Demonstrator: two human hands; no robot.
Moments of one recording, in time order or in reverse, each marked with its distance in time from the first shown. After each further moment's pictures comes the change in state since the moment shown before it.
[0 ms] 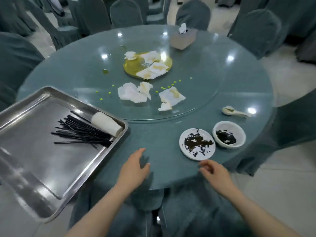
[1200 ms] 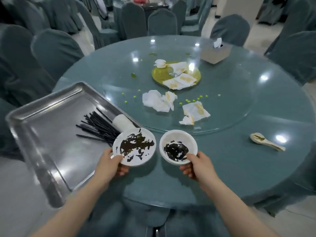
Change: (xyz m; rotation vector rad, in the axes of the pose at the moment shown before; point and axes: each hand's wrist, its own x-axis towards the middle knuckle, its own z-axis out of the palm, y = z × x) left_hand 0.018 -0.056 -0.067 -0.751 0.331 -0.445; right_hand 0.051 -0.134 0.030 0.587 -0.232 0.146
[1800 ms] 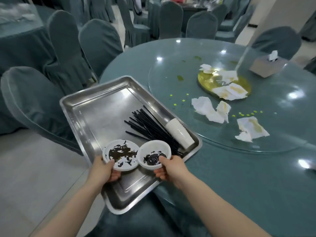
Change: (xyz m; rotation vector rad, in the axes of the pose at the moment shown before) left_hand 0.065 -0.059 -0.193 -0.067 0.207 -0.135; right_hand 0.007 -0.013 0.268 -0.118 -0.290 0.157
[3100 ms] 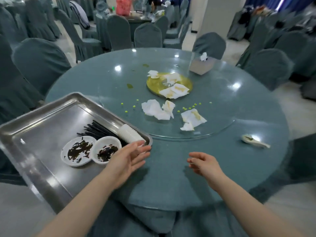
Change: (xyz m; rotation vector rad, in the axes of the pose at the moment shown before) left_hand -0.122 0.095 0.150 -0.362 -0.779 0.000; right_hand -0.096 0.033 -0.222 0.076 0.437 -0.199
